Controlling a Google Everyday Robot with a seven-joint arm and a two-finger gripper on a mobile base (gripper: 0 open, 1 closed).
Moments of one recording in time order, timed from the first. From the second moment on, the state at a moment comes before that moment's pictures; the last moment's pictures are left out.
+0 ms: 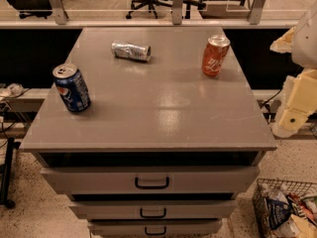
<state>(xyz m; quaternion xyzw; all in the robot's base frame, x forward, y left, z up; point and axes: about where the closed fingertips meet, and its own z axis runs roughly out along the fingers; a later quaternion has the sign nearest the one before) 0.438 -0.216 0.977 -0.60 0.78 -0.04 0.16</state>
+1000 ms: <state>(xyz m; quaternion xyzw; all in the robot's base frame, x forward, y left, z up) 0.463 -0.107 0.943 -0.62 0.75 0.07 0.24</state>
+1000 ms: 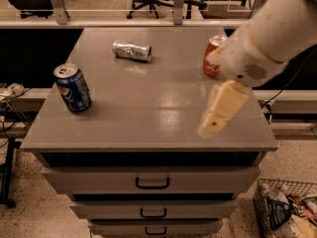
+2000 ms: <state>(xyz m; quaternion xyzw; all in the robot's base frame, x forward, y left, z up) 0.482 -0.008 0.949 -0.63 0.70 0.14 0.32</state>
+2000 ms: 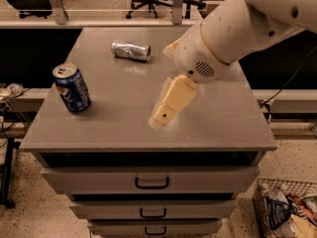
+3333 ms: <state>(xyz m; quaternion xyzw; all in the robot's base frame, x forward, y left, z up) 0.522 0.119 0.942 -0.59 0.61 0.23 0.47</state>
